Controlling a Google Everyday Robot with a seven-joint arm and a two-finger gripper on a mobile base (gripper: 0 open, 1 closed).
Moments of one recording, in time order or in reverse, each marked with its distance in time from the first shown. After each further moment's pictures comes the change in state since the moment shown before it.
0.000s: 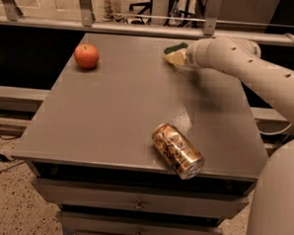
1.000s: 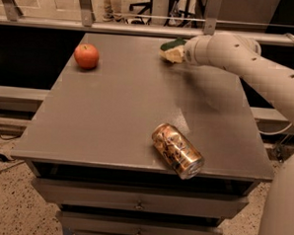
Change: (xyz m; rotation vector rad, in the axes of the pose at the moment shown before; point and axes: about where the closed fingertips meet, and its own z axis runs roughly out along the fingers) arm -0.016 0.019 -0.006 -0.055 -0.032 -0.038
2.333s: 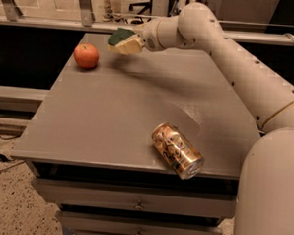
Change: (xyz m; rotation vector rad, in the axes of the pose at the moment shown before) arm -0.092 0.156 0.026 -0.445 -0.138 -0.256
